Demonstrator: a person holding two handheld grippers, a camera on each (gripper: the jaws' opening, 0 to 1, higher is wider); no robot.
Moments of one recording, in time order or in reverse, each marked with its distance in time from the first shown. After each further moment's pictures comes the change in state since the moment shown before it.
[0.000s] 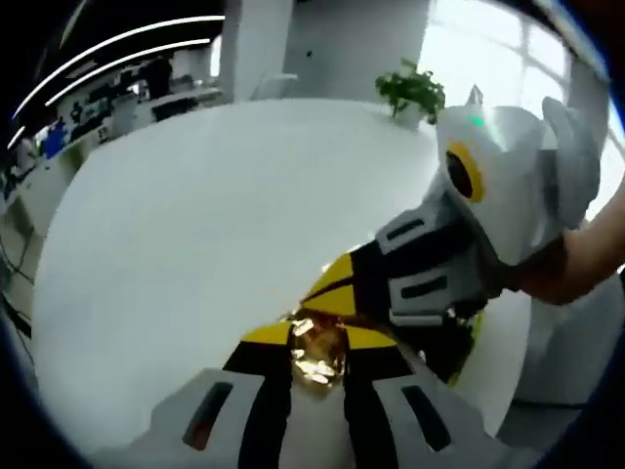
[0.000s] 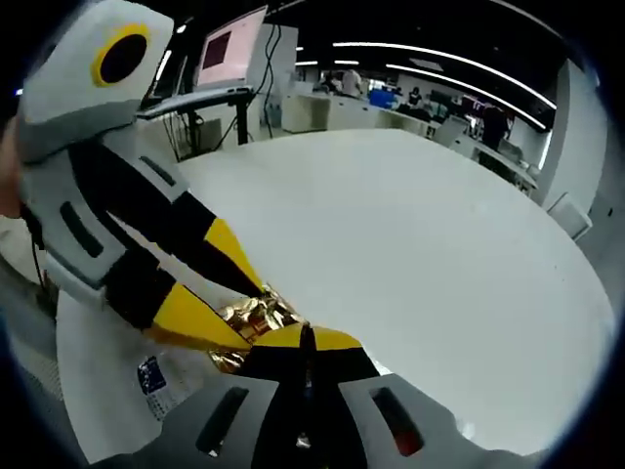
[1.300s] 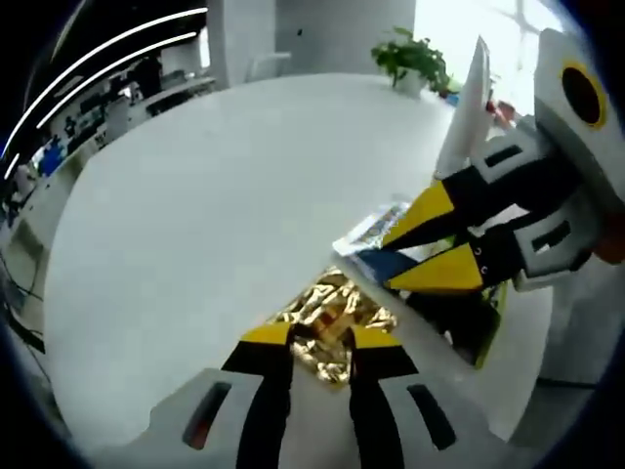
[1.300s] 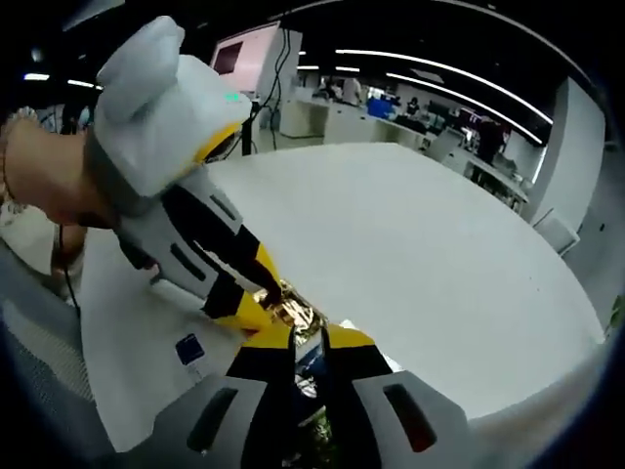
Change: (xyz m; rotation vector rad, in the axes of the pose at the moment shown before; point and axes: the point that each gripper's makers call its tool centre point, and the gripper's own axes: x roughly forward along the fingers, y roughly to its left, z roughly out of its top) left arm 0.005 0.008 -0.014 0.051 0.069 0.044; right arm -0.057 0.007 0.005 -0.054 -0.016 -0.031
